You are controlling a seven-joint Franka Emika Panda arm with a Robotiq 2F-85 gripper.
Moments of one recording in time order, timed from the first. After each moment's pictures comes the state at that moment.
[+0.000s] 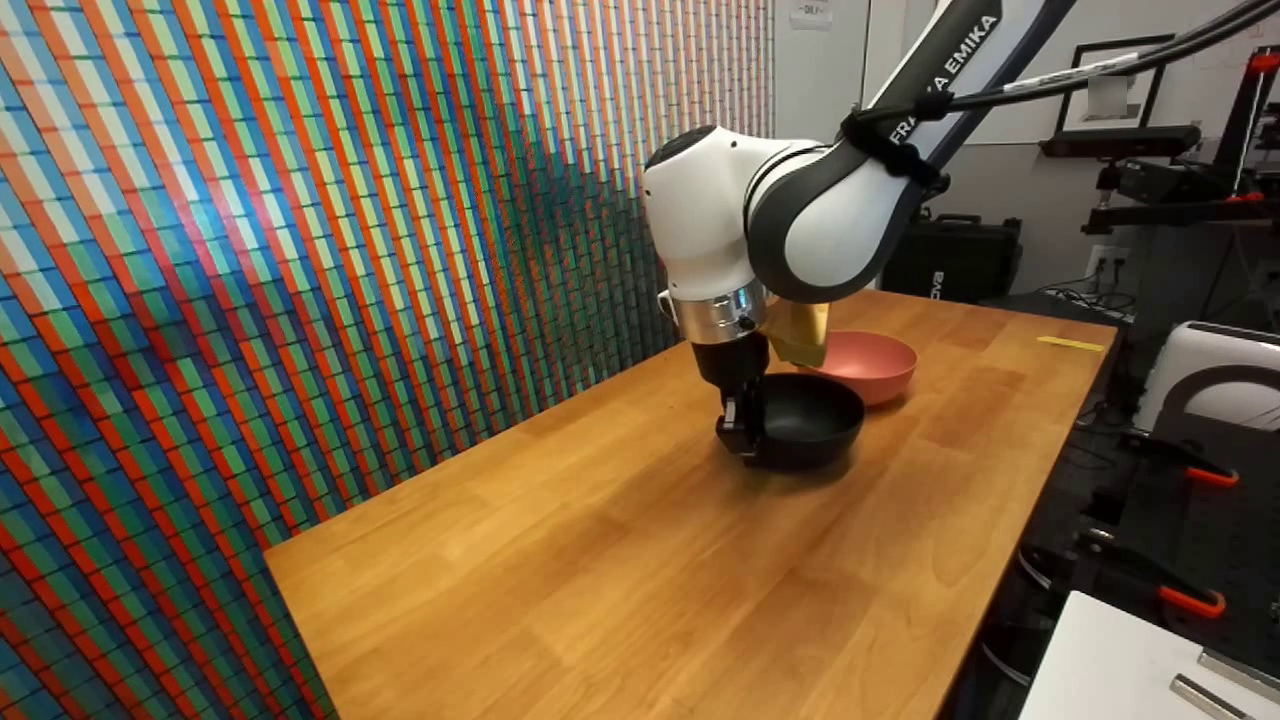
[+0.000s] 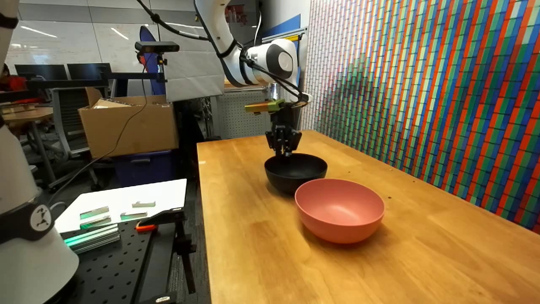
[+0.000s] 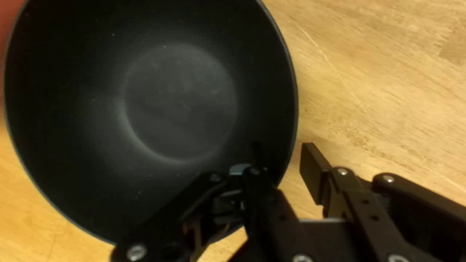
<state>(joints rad) 0.38 0.53 0.17 -1.93 -0.32 2.26 0.27</state>
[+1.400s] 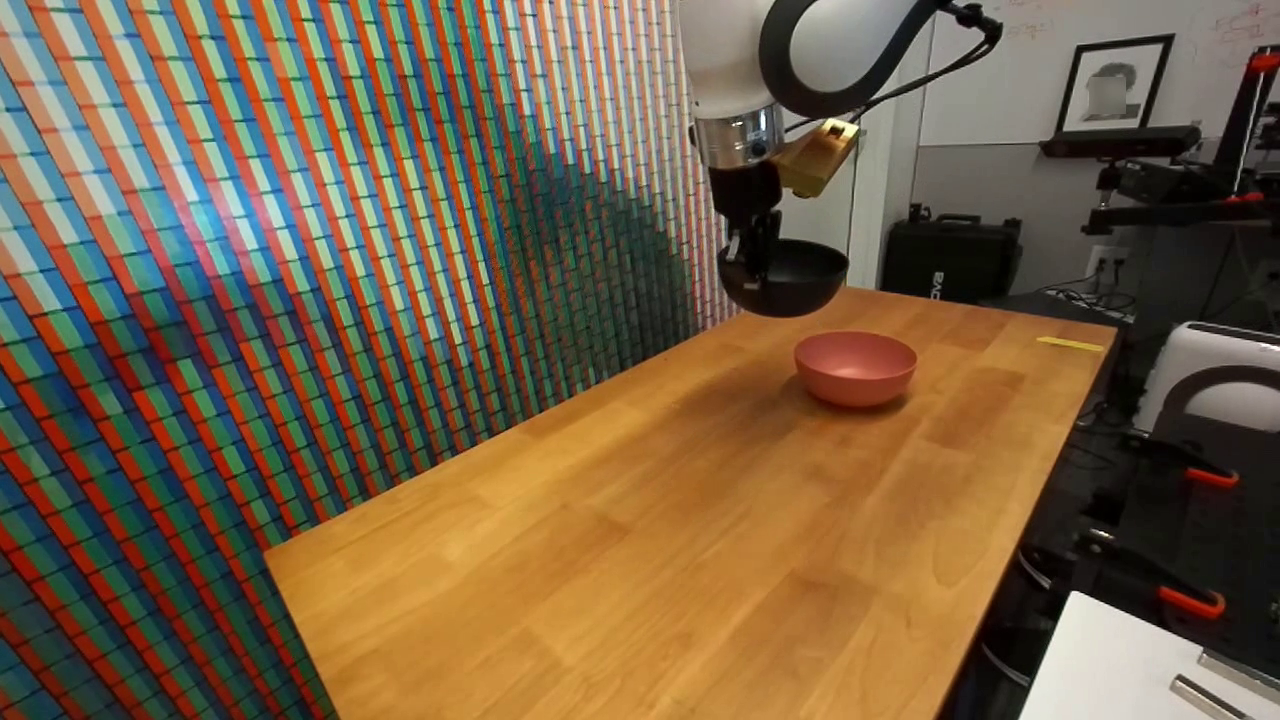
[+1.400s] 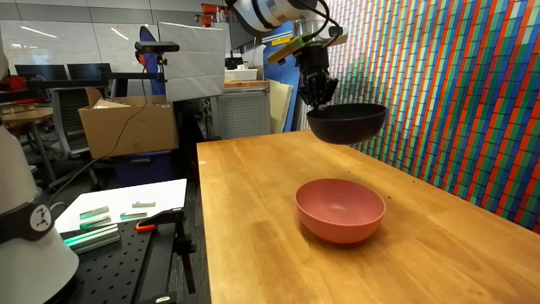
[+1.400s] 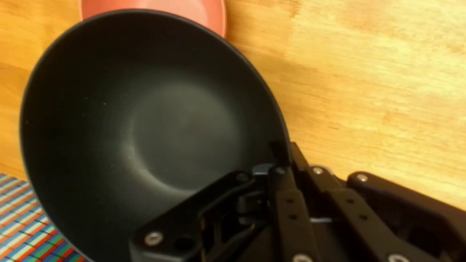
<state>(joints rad) 0.32 0.27 0.07 -1.91 -0.33 2.13 0.29</state>
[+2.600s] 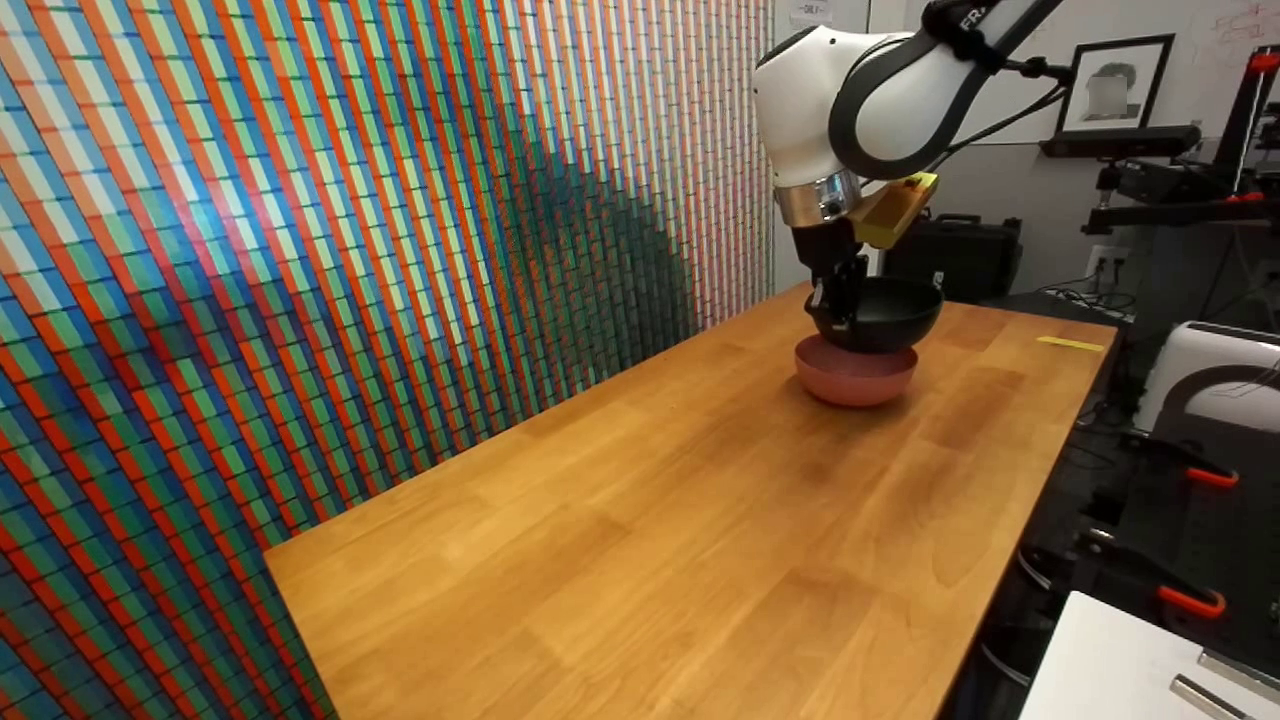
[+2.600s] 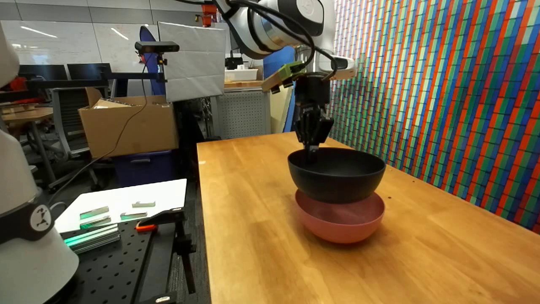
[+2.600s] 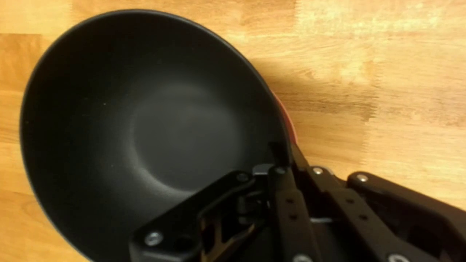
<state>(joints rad) 0.18 0.24 0.06 -2.14 -0.33 2.17 0.35</state>
